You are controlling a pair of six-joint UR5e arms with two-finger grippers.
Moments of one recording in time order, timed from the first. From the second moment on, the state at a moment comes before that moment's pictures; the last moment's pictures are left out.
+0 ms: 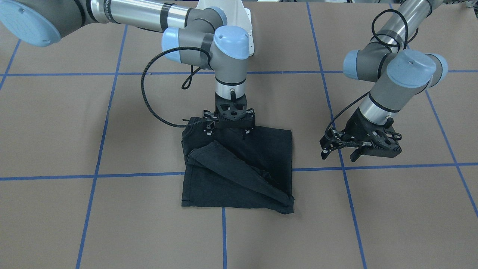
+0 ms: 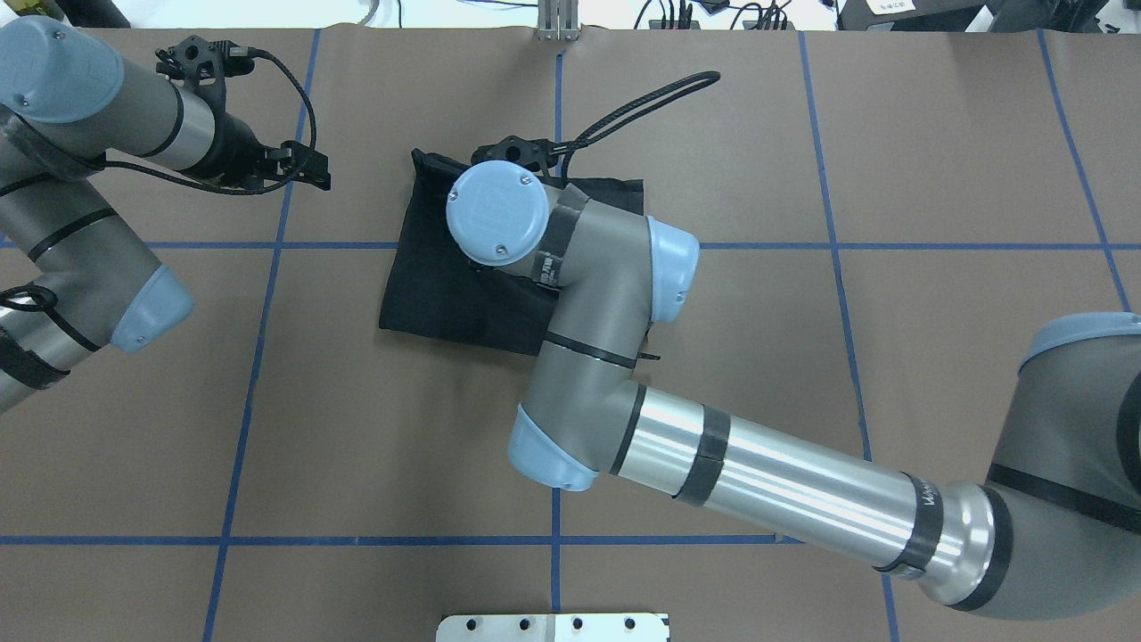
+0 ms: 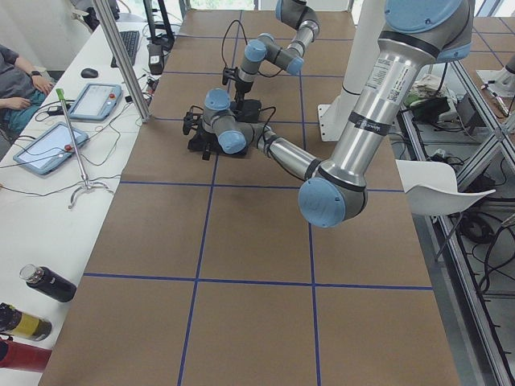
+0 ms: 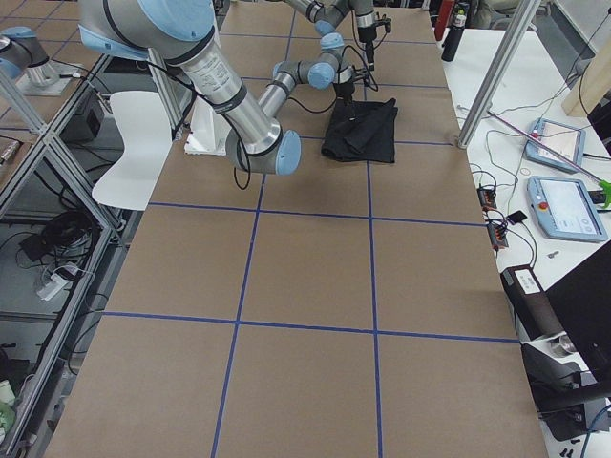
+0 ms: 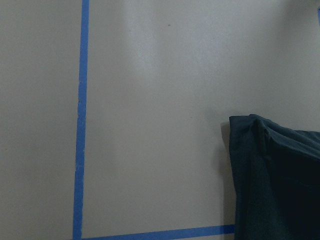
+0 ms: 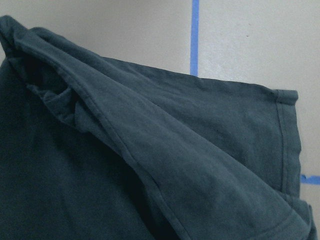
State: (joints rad) left arm -0.92 -1.99 -1.58 -2.09 -2.05 -1.00; right arm 0.48 -0.57 1.31 -1.56 1.52 1.09
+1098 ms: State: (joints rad) left arm -0.92 -1.99 -1.61 -2.09 -2.06 -1.00; right arm 0.47 -0.51 1.15 -1.56 1.32 0.77
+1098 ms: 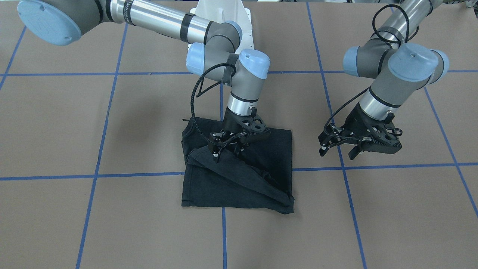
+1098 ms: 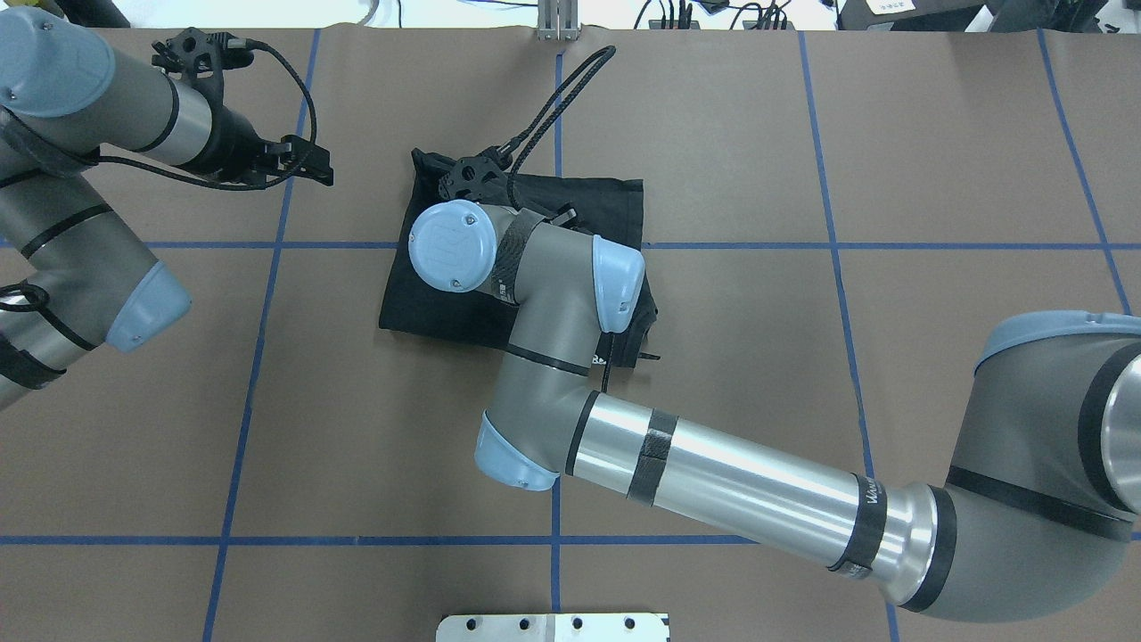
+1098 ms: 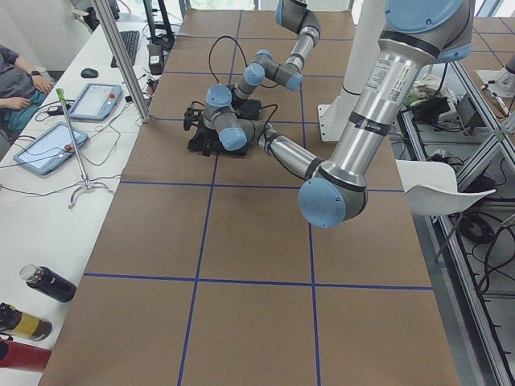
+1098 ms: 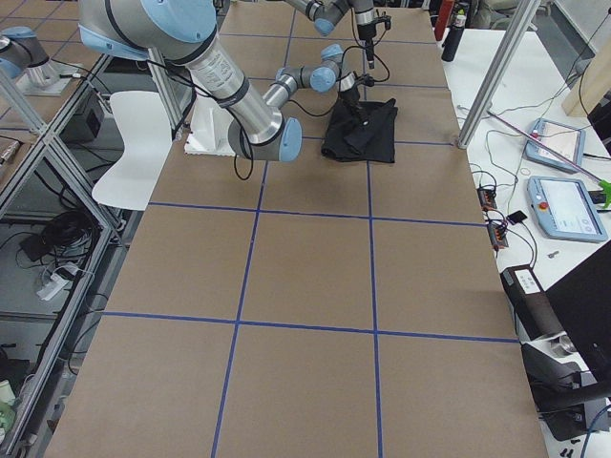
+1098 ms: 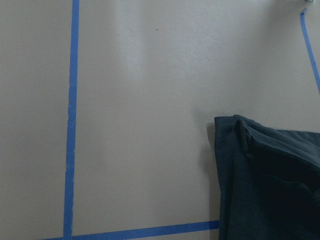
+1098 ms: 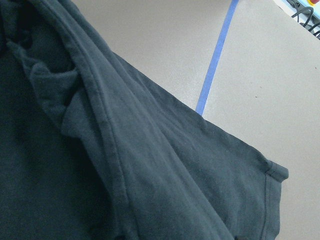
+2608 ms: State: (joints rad) left arm -0.93 -1.96 -1.77 -1.87 -2.05 -0.91; right arm 0.75 -0.58 1.16 -1.42 1.72 0.62
